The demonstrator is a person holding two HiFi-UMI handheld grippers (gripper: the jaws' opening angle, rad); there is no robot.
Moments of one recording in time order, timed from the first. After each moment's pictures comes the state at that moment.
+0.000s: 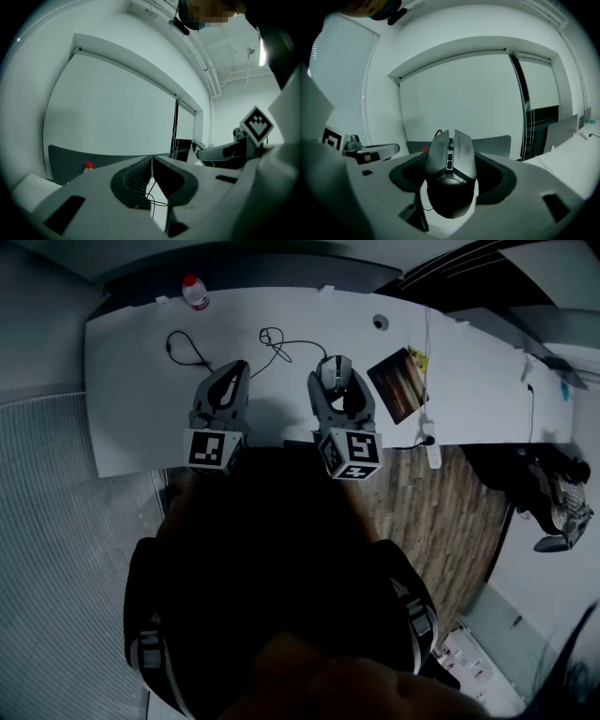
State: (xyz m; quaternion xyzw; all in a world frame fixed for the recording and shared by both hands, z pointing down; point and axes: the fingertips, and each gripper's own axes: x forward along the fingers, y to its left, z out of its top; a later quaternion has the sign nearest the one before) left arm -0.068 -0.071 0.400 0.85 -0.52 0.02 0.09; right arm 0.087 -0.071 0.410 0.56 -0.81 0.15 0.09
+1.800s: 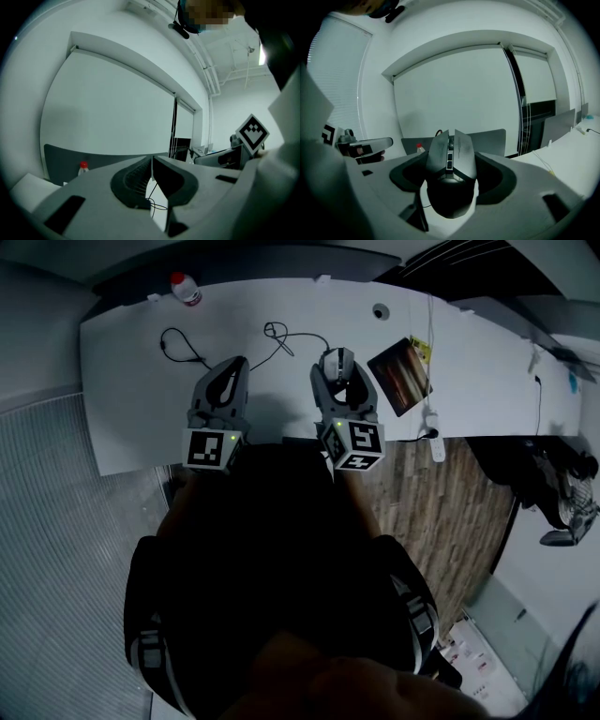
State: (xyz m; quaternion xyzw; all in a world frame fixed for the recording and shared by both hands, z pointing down) left arm -0.048 -0.078 0.401 0.85 -0.51 0.03 0.09; right arm 0.115 -0.086 0.430 0.57 -0.80 0.17 0.10
